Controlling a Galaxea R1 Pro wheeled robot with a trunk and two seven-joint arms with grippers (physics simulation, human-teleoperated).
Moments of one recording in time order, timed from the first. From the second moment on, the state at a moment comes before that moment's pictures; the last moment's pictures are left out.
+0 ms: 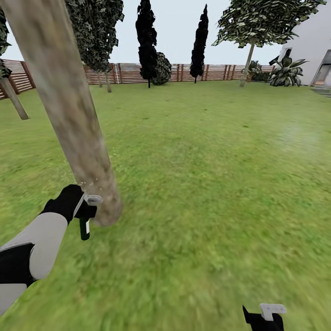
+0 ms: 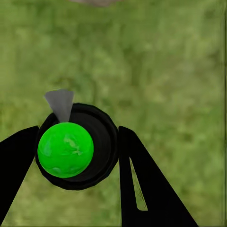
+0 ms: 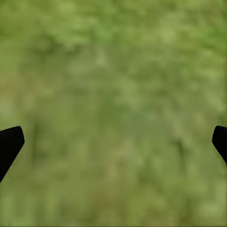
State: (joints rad) left arm -1.15 0.15 0.22 -0.44 -0.47 1.02 -0.26; right arm -0.40 -0.16 -0.52 -0.16 0.42 -0.43 0.09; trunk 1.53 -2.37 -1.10
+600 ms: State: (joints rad) left arm -1.11 0.14 0.22 -0.42 -0.47 1.01 -0.26; right arm -0.40 -0.16 -0.52 -0.16 0.42 -0.43 0.09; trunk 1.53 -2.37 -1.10
